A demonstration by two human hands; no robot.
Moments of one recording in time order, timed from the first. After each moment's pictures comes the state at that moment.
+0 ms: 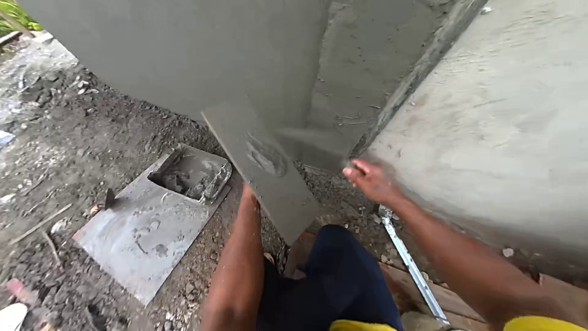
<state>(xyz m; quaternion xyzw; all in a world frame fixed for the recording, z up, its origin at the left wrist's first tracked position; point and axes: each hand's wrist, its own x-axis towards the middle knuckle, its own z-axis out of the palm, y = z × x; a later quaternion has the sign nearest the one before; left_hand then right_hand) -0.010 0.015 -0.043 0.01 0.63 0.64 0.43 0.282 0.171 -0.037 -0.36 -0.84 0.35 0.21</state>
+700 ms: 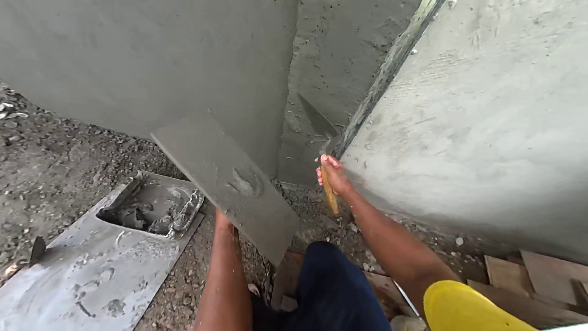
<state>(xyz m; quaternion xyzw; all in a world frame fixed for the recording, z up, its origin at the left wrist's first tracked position) -0.023 0.010 -0.067 0.15 0.61 0.70 0.34 0.236 0.234 -0.081 -0.42 -0.60 0.57 0.37</state>
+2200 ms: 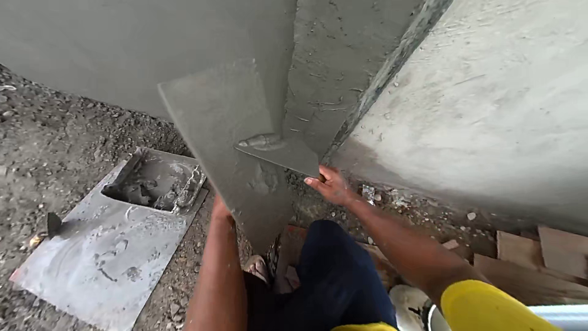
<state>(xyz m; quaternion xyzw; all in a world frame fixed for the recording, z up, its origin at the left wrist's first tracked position) -0.018 -0.010 -0.040 0.18 0.68 0.59 0.39 0.234 0.156 -0.107 -0.30 -0.83 0.37 0.29</state>
